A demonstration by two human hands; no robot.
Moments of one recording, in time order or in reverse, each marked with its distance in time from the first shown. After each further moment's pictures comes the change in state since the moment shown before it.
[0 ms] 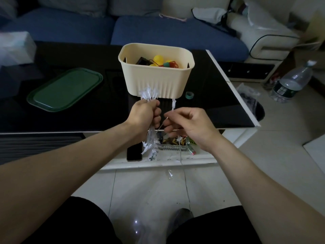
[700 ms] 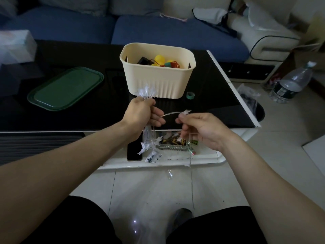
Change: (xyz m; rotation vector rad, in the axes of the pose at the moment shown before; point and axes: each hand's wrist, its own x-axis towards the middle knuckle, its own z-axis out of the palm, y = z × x) left_hand -0.006 0.011 -0.010 0.116 0.028 0.042; right_hand 0.003 0.003 -0.026 0.085 0.034 0.297
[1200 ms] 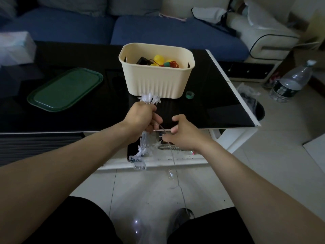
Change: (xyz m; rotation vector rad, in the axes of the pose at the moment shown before) left_hand 0.005 -0.005 0.000 0.211 0.029 -0.110; right_hand 0.004 0.010 0.039 -0.764 0.039 0.031
